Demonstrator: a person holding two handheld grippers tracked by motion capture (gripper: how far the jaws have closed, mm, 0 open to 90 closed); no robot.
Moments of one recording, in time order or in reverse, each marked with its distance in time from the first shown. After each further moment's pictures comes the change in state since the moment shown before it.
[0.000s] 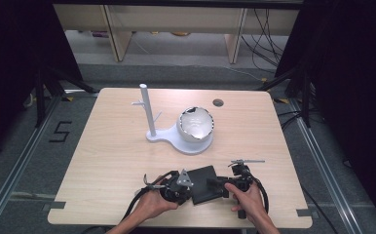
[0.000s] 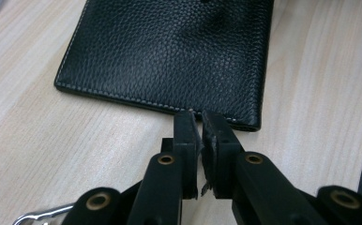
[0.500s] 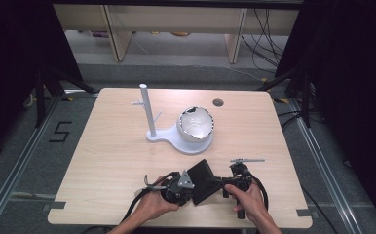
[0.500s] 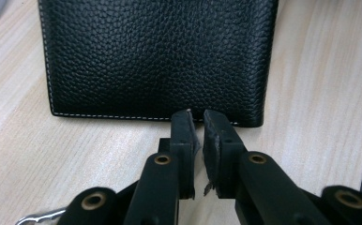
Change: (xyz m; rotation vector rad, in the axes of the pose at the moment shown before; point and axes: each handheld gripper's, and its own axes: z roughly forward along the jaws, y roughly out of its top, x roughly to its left) left arm -0.003 0.001 0.001 -0.005 0.019 0.011; right arm 0.013 0.003 -0.004 0.005 0.090 -0.045
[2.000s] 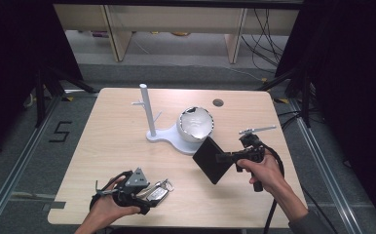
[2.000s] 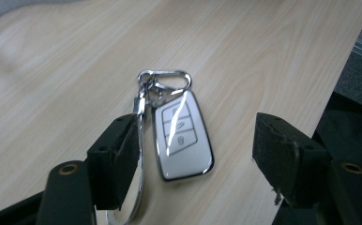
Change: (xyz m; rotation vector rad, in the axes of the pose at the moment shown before) left arm 0.021 -0.076 -0.095 -0.107 0.066 -0.189; right arm 0.023 0.082 -0.056 0.051 -0.050 -0.159
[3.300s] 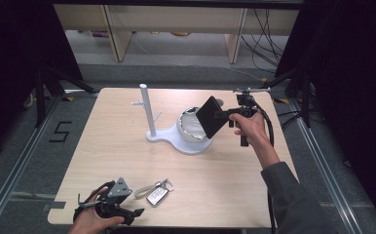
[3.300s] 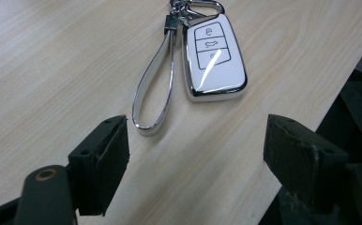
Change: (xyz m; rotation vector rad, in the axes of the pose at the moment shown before) left arm 0.008 -0.047 -0.010 0.021 0.062 -0.062; right arm -0.042 0.109 0.023 -0.150 -0.124 0.144
